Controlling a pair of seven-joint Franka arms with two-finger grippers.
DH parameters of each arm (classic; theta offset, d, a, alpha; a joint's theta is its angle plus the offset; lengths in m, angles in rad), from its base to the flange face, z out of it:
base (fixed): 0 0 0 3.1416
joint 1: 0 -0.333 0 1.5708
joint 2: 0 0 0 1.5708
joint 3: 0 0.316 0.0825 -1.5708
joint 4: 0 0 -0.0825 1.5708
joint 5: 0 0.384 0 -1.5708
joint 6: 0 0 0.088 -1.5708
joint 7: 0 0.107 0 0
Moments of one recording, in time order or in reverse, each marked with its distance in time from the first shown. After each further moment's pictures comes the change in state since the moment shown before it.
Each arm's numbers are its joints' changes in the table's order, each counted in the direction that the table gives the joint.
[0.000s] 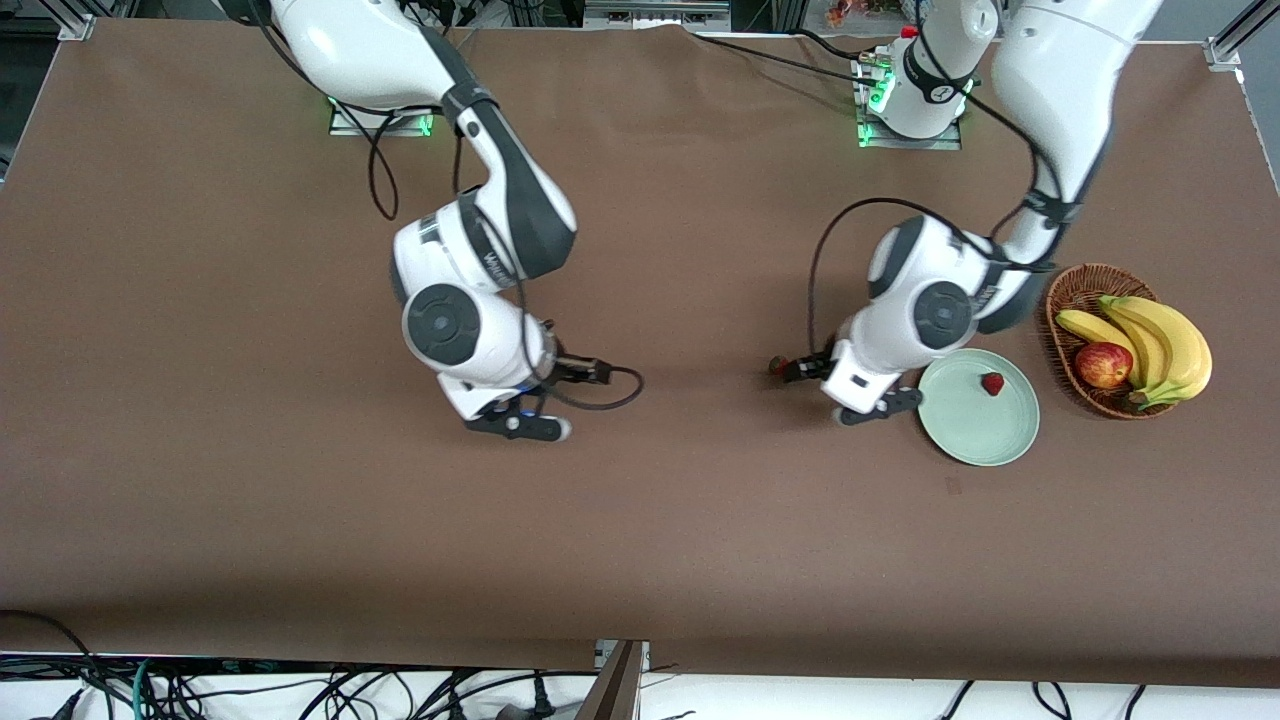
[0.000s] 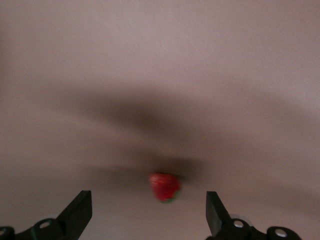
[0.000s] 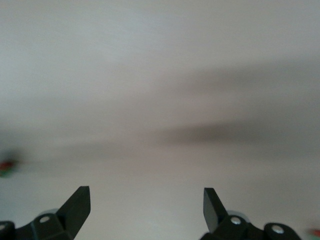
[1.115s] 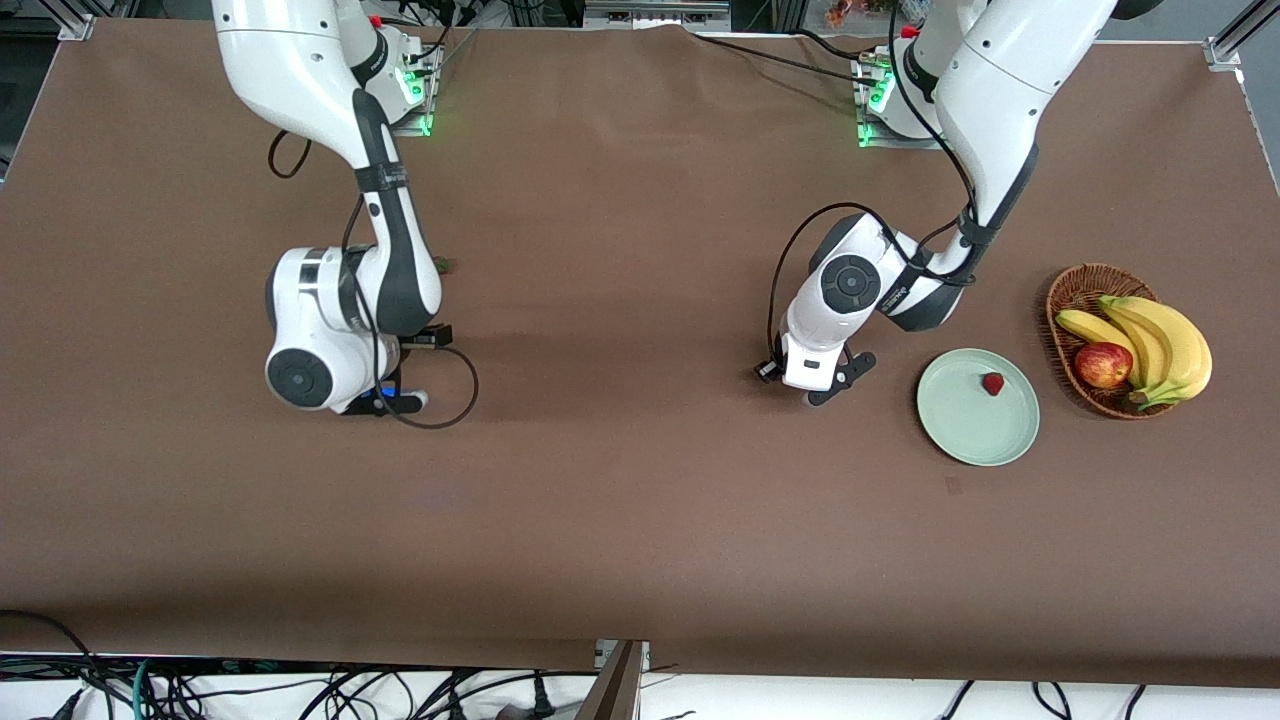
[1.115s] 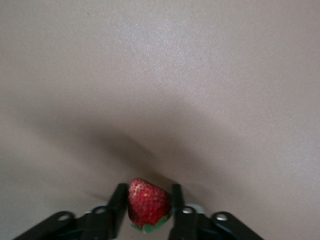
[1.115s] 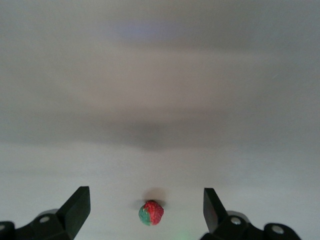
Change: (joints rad) left arm 0.048 0.064 0.005 0.099 0.193 -0.215 -0.440; right arm -0.082 -0.144 -0.253 0.644 0.000 -0.093 -0.461
